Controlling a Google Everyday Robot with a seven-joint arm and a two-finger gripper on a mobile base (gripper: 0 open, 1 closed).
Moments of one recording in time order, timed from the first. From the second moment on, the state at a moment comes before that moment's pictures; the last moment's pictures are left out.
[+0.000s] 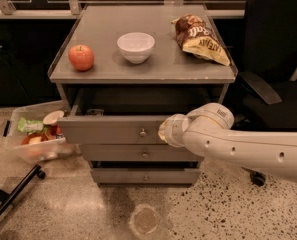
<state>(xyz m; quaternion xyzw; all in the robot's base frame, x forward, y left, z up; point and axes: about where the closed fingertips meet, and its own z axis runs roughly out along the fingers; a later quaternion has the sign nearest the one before) 0.608 -0.079 0.654 -0.56 0.74 -0.07 0.36</state>
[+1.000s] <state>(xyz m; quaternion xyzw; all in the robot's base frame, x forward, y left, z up) 0.626 -0.075 0.655 -0.59 0.71 -0.08 0.38</state>
